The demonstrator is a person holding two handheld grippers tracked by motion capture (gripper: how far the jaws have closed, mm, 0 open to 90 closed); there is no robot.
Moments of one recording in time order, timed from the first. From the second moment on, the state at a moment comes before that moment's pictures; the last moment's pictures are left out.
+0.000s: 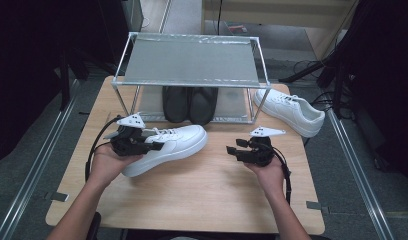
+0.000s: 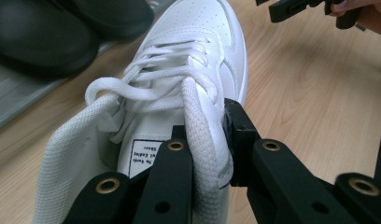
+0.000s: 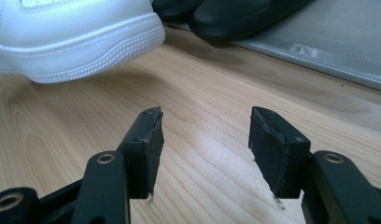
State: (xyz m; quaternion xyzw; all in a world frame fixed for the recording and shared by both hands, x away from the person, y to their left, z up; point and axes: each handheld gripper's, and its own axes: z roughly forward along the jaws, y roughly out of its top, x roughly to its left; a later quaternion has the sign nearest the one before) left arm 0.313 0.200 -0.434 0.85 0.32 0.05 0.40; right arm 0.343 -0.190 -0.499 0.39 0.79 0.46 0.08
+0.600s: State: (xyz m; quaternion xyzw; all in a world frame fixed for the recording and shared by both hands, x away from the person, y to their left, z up) left arm 0.309 0.147 -0.453 0.87 0.29 0.02 0.40; right arm 0.337 -0.193 -0.500 0.39 0.79 0.46 0.08
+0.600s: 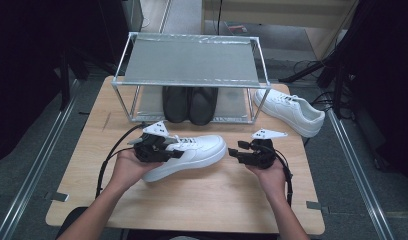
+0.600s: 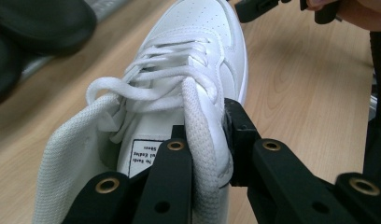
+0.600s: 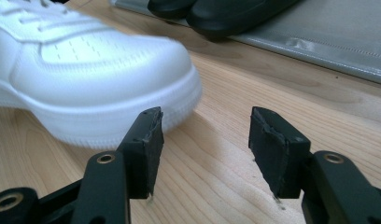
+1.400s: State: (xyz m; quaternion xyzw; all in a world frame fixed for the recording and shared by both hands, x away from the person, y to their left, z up) left arm 0.304 0.139 -0.468 0.89 0.25 -0.01 0.38; right arm 0.333 -0.190 -0.498 0.39 0.79 0.46 0.08
